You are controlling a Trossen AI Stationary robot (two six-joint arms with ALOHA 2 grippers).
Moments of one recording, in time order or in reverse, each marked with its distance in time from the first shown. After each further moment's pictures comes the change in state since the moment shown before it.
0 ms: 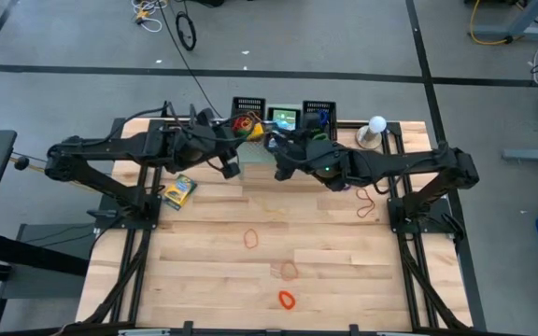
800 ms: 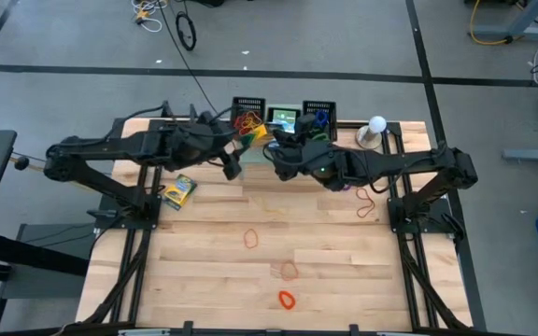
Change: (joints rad) left arm -0.001 -0.015 0.000 0.020 0.080 -0.223; right arm -0.004 0.007 0.000 -0.057 0.014 -0.134
